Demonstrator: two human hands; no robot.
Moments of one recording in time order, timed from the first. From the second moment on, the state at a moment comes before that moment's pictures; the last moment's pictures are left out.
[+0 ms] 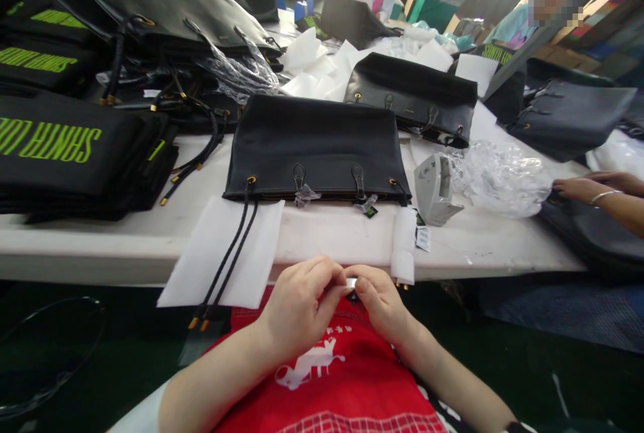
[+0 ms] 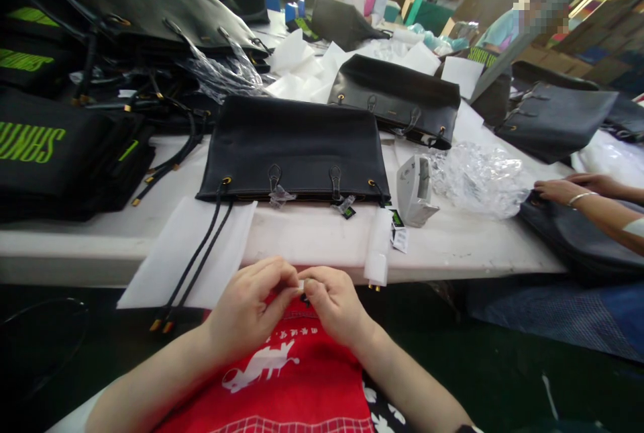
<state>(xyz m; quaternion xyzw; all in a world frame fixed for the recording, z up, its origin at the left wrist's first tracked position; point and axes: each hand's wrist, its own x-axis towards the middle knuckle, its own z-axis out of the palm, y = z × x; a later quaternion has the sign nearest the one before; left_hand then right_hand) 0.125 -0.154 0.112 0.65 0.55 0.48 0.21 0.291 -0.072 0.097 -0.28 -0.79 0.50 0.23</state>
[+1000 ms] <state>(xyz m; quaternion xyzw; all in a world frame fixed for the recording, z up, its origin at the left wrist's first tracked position) 0.116 -0.133 0.097 0.38 0.43 0.53 0.62 0.297 -0.048 0.090 -0.36 -0.59 0.70 0.18</state>
